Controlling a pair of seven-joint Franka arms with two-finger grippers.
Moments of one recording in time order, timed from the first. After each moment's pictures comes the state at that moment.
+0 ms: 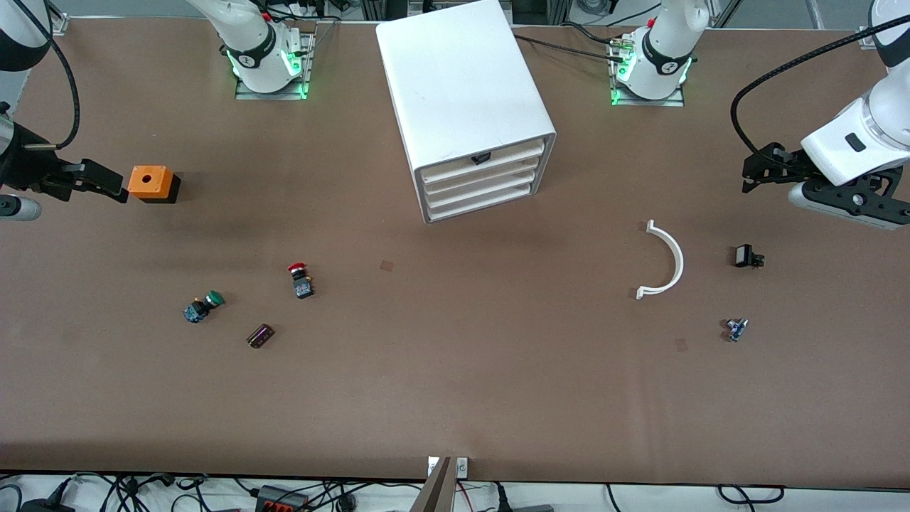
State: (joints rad) left arm 0.04 0.04 -0.10 -1.62 0.02 1.61 0.22; right arm 0.01 0.04 -0.07 -1.68 0.01 1.69 -0.03
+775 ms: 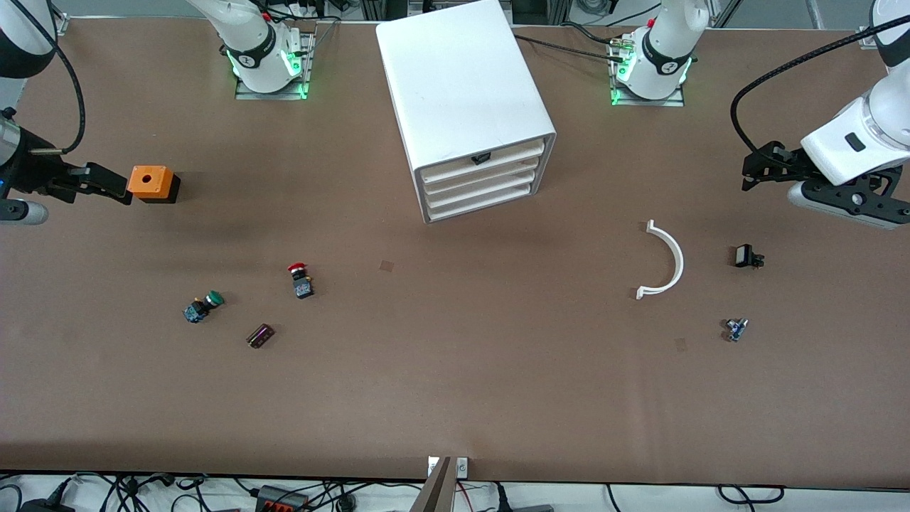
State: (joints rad) left arm 0.03 0.05 -0.10 -1.61 0.02 1.57 0.22; right arm 0.01 0.07 -0.07 -1.69 0.01 1.69 -0.03
